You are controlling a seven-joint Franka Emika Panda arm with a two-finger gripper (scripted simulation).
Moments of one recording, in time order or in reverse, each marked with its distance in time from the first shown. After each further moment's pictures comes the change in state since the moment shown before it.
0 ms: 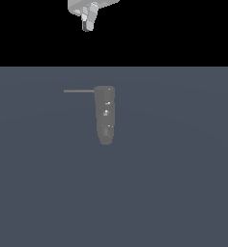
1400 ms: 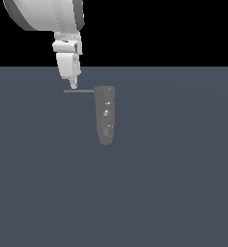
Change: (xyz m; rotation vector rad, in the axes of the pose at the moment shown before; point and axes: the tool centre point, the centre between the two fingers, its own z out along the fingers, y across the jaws) arm 0.033 -0.135 0.176 -0.026 0.179 0.583
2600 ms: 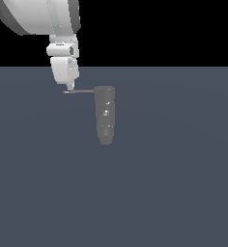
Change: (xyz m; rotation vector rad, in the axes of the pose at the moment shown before) arm -0.007 0.022 0.011 0.010 0.017 0.030
